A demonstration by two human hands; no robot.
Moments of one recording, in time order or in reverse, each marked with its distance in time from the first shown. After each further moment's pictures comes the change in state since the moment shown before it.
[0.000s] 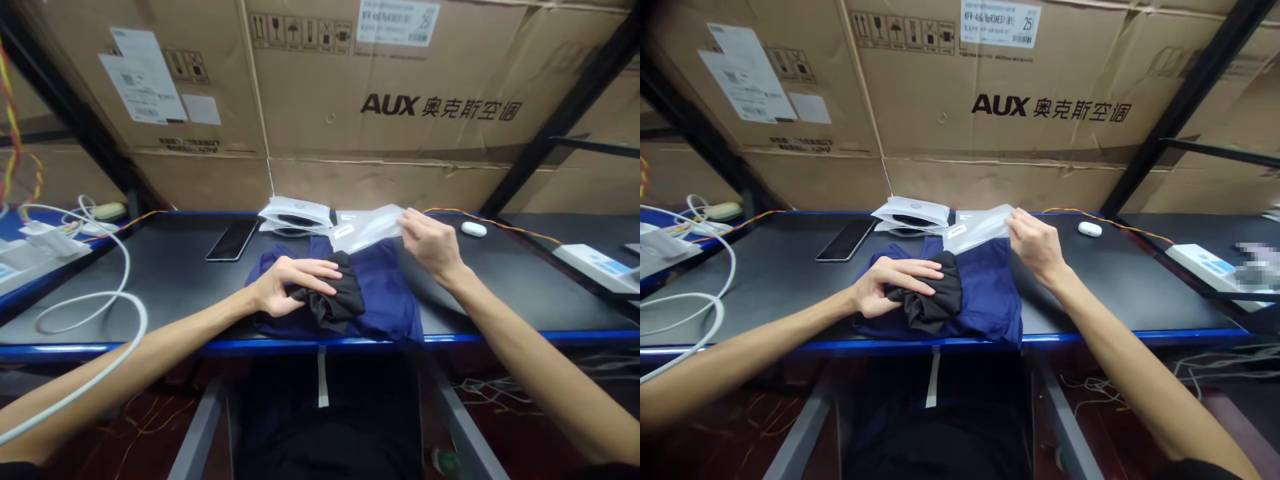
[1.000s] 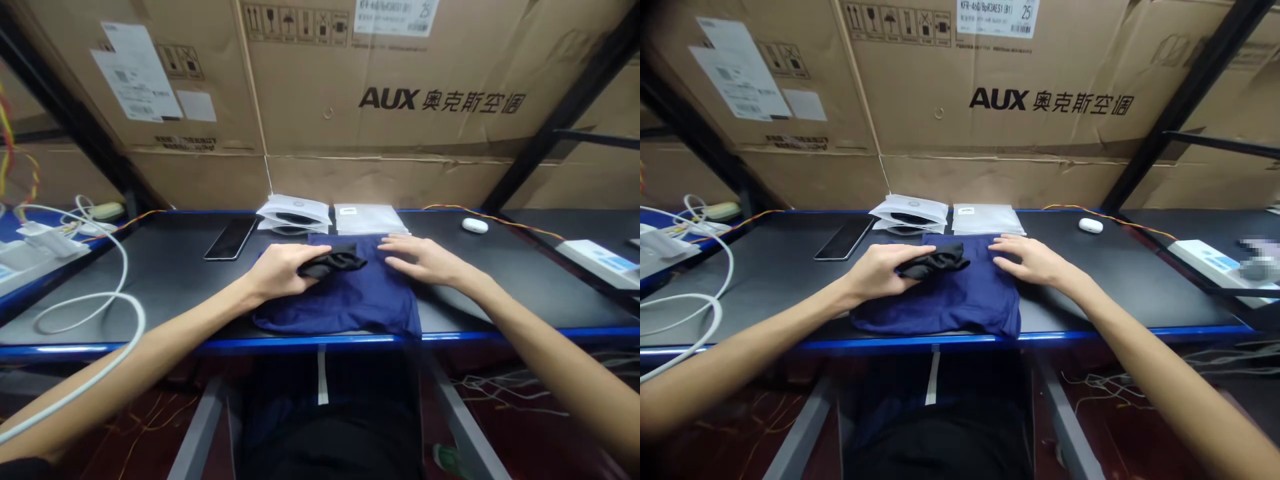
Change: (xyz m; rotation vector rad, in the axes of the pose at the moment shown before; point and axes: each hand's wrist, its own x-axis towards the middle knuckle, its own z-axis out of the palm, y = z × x) left_hand 0.012 0.005 -0.001 0.682 0.050 -0.335; right_hand -0.017 0.003 -0.022 0.435 -0.585 -0.057
